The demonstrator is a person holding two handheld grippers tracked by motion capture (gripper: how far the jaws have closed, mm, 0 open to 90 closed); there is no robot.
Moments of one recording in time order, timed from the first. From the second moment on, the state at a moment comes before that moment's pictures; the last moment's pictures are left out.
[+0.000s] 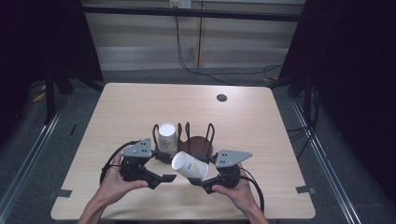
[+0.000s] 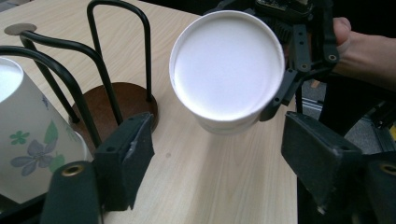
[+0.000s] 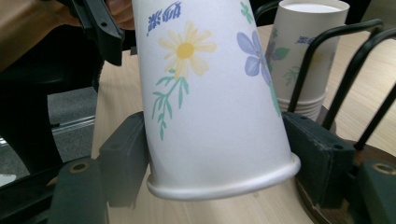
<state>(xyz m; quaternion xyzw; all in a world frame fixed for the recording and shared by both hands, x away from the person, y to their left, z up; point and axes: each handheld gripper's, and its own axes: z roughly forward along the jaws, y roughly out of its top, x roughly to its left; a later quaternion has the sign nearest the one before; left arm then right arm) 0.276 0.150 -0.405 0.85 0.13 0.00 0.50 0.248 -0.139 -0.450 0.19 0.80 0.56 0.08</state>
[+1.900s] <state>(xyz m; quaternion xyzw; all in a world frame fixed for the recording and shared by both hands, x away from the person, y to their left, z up) 0.274 0.136 -0.415 0.91 0.07 0.01 0.41 0.267 -0.115 -0.434 0.14 0.92 0.38 0.02</state>
